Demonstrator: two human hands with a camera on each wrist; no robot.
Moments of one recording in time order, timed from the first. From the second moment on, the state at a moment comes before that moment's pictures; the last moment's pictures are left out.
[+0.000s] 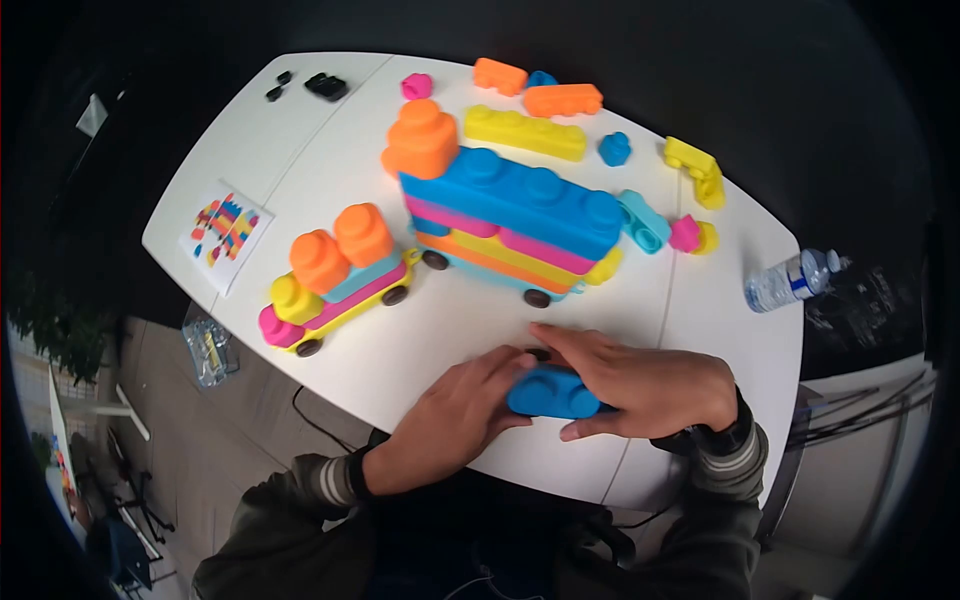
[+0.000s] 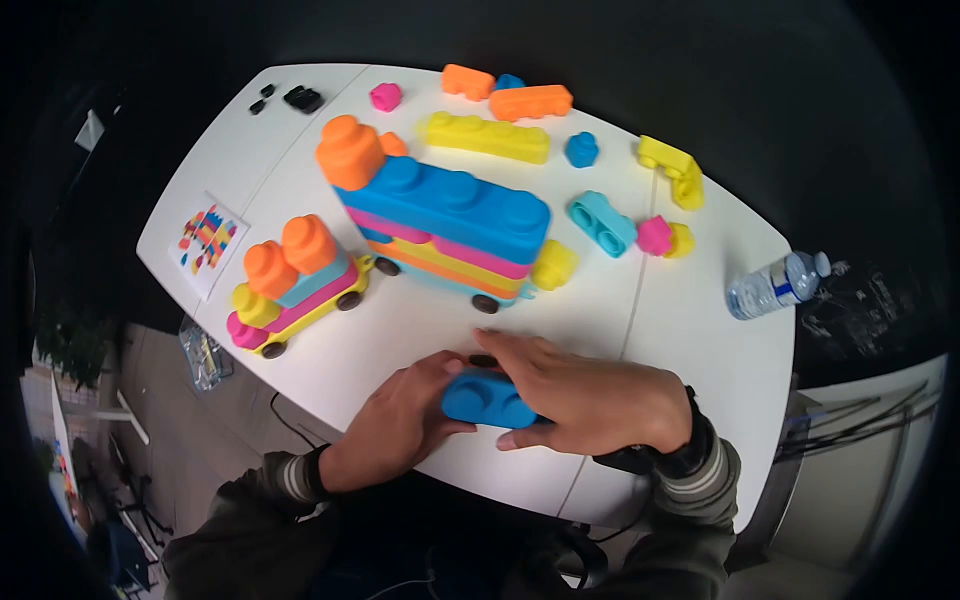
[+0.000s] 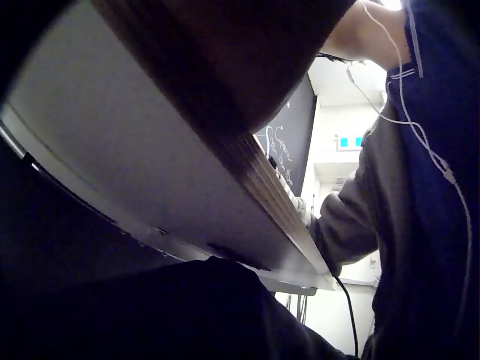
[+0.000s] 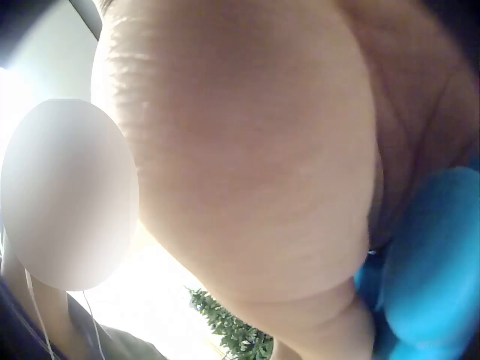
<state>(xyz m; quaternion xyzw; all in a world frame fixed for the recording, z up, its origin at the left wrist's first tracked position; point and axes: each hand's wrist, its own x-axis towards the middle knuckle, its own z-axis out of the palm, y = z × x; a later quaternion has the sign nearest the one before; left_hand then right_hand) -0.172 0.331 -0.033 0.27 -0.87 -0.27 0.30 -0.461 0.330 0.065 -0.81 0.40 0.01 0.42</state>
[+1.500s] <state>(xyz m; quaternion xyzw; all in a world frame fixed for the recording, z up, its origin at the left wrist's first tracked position) -0.168 0.332 -0.022 0.28 -0.89 -0.27 0.25 -0.505 0.279 0.044 -0.76 0.62 -0.13 0.15</state>
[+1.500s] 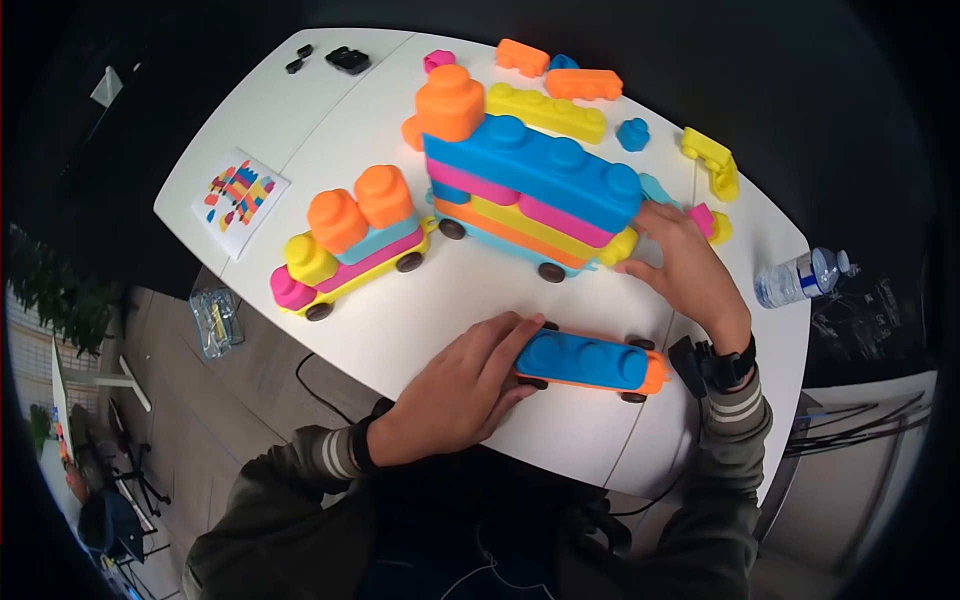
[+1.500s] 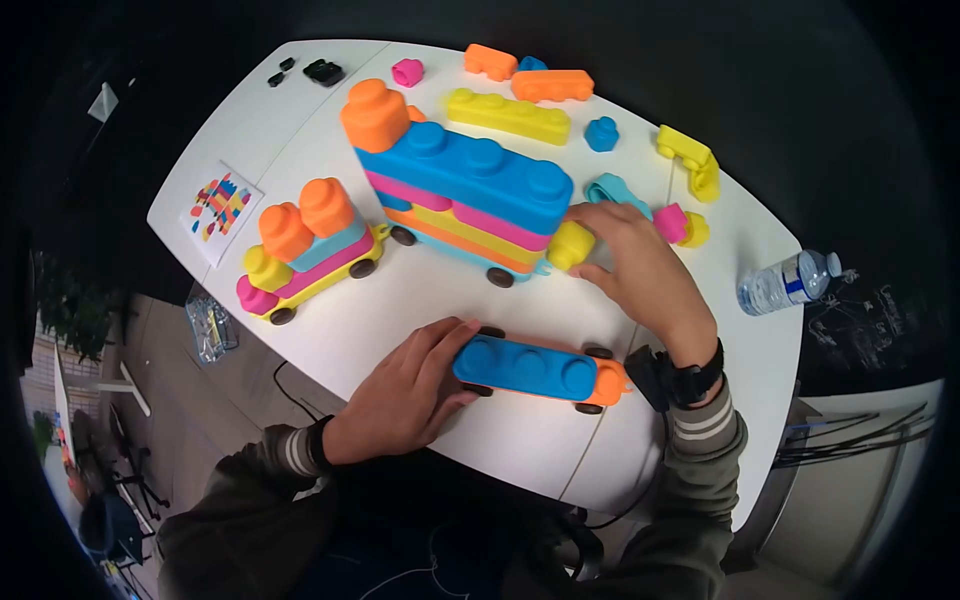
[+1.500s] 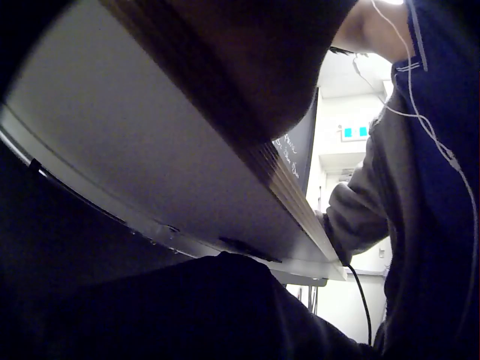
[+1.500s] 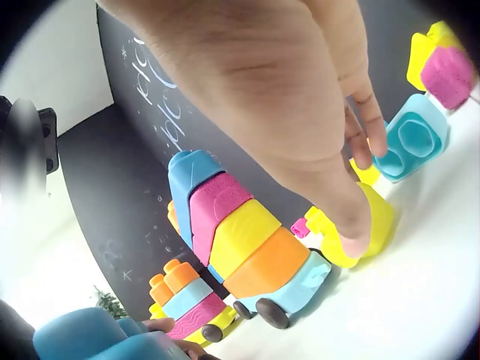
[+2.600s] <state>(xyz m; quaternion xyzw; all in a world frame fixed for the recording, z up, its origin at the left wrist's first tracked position) -0.168 0.333 -0.022 0.28 -0.89 -0.26 0.25 -0.540 0.302 0.107 -0.70 0.43 0.04 0.56</state>
